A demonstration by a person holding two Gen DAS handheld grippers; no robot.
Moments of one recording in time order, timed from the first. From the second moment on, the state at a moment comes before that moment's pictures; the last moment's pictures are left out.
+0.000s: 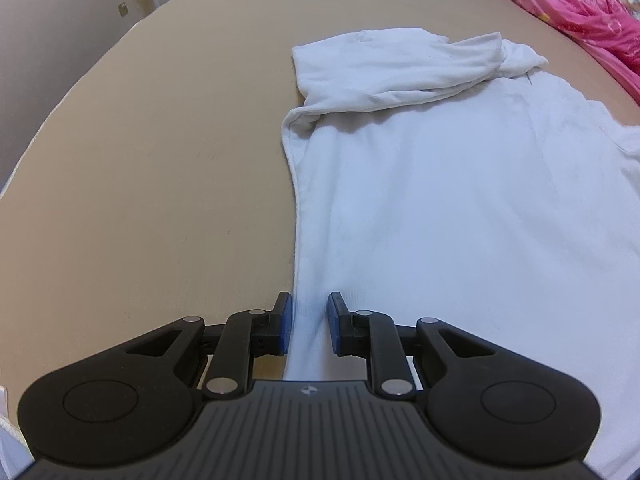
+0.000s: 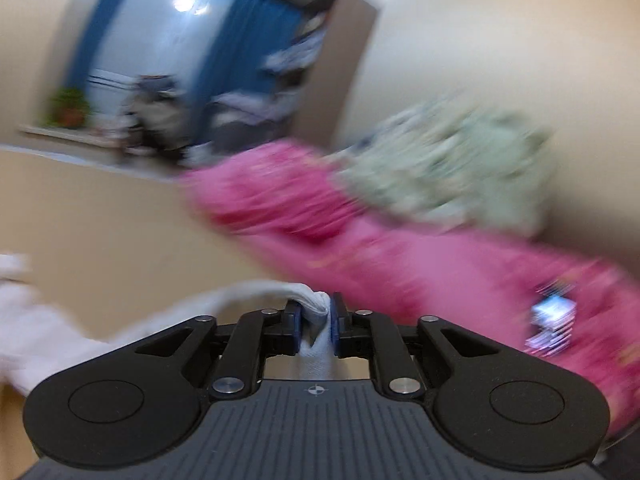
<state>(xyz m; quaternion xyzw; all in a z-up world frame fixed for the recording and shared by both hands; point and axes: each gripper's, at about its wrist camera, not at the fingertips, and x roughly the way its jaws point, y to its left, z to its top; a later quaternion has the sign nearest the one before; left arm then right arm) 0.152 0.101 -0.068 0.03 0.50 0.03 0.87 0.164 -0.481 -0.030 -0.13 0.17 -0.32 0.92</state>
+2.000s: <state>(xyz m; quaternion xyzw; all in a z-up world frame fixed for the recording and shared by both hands) 0.156 0.107 -0.056 -0.01 0.49 0.03 0.87 0.184 -0.593 -0.054 0.31 0.14 -0.39 0.85</state>
